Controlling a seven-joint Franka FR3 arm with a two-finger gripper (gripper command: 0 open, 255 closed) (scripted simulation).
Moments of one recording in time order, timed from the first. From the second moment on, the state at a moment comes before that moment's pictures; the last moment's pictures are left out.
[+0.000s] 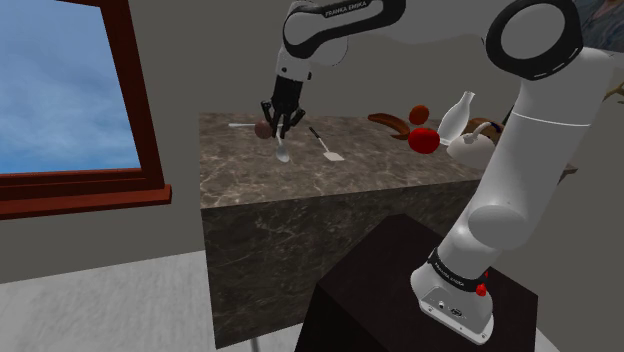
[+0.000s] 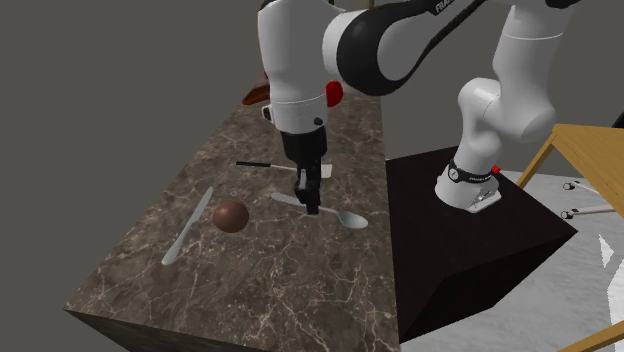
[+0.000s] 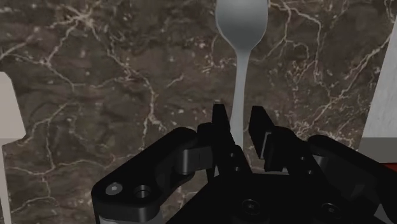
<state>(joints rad) 0.01 0.17 0.15 -1.85 0.20 1.98 0.53</state>
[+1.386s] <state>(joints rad) -0.05 0.00 0.10 -1.85 0.21 1.79 0.46</state>
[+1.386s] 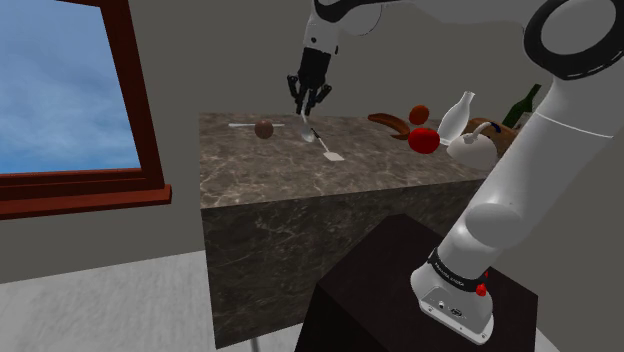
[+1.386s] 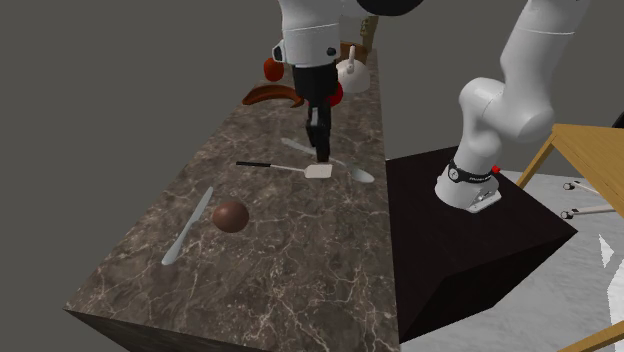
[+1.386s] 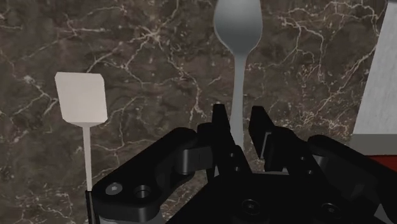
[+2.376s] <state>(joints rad) -0.19 -0.31 -0.08 -2.17 0.15 1.74 0.16</state>
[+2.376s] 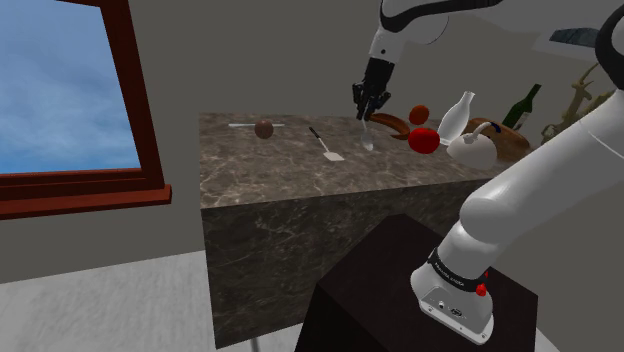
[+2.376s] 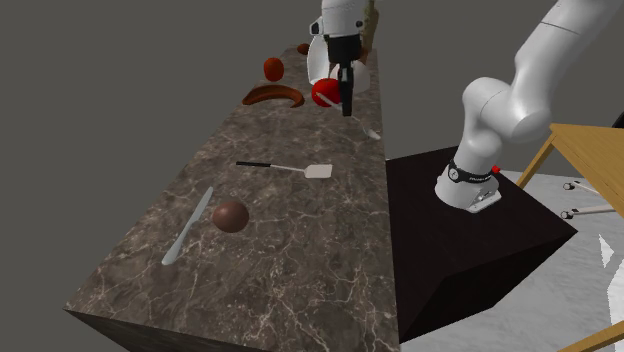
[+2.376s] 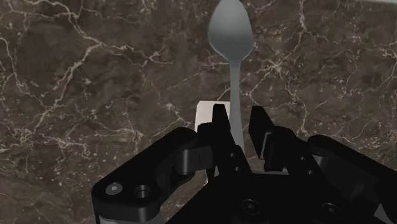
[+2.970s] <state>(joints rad) -0.29 -0.39 -0.22 -2.23 0.06 1.70 -0.04</state>
